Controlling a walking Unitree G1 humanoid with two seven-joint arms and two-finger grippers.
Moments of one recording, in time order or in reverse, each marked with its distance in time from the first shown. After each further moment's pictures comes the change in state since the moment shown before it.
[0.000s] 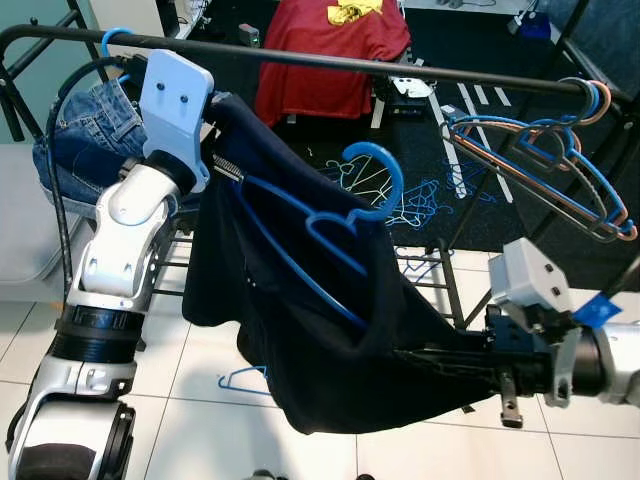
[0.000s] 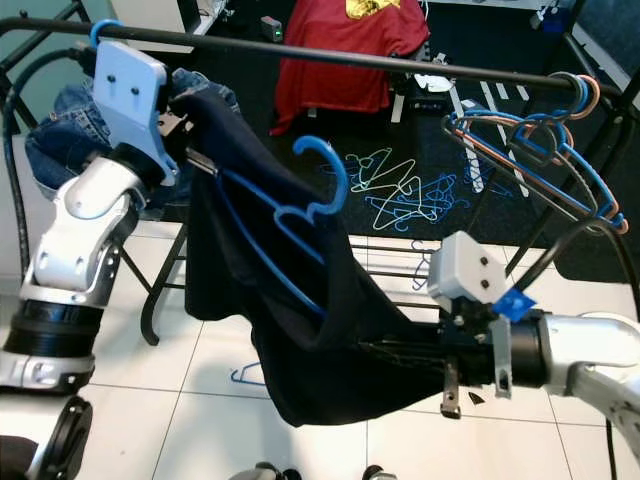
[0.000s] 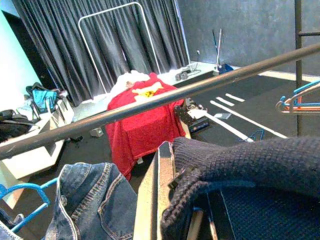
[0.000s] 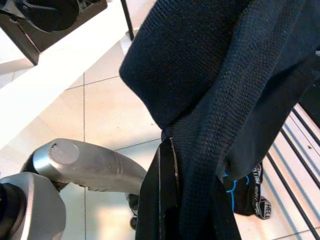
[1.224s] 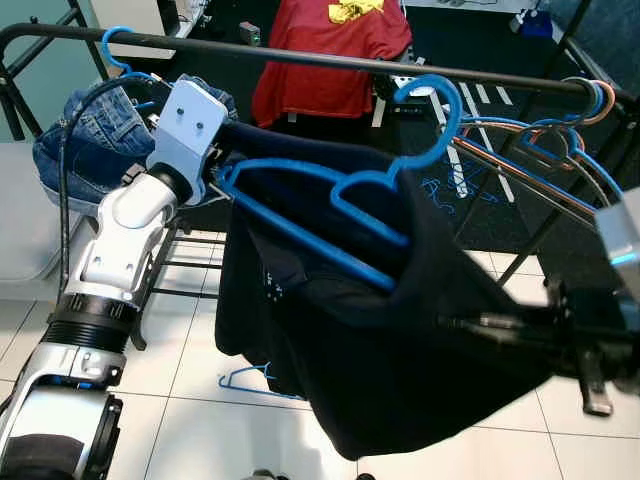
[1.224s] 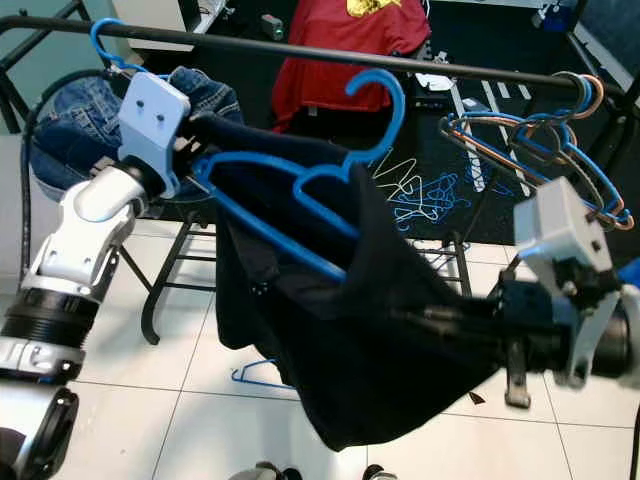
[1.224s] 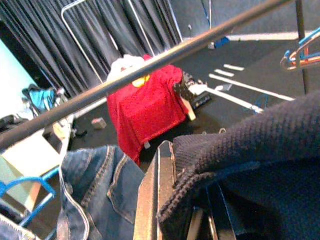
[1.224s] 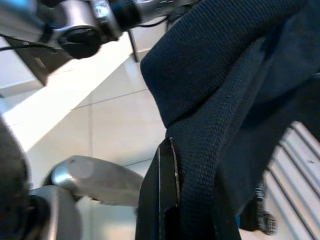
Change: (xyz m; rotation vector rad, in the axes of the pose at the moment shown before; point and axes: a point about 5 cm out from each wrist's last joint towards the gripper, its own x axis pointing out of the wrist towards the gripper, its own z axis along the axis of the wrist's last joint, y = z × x) left arm 0.001 0.008 -0.032 0.136 0.090 -0.077; right arm -0.032 0.013 0.024 0.030 -0.081 0.011
